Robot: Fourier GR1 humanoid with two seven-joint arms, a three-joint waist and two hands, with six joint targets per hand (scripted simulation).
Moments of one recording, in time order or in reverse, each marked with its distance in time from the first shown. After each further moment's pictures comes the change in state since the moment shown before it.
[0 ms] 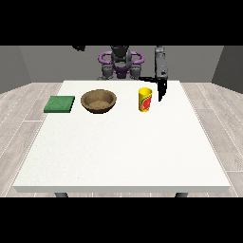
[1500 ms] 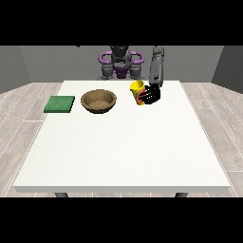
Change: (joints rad) left arm -0.170 0.060 -0.043 0.357 -0.234 0.395 -0.212; right arm 0.079 -0.151 -0.294 -0.067 -0.283 0.203 0.047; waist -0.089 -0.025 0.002
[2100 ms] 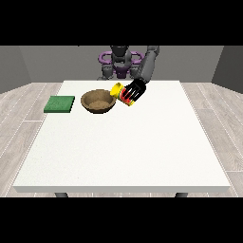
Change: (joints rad) left arm -0.204 -0.028 -0.208 0.083 -0.347 0.375 0.387; right arm -0.025 0.000 0.003 0.110 0.001 0.047 -0.050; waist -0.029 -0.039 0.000
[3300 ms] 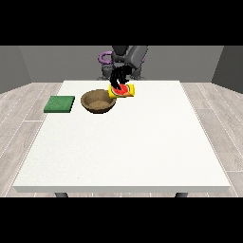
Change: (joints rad) left arm -0.291 -0.126 -0.586 0.366 -0.847 0.041 0.717; right arm -0.004 0.036 0.022 0.233 0.059 0.009 -0.057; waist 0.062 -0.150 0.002
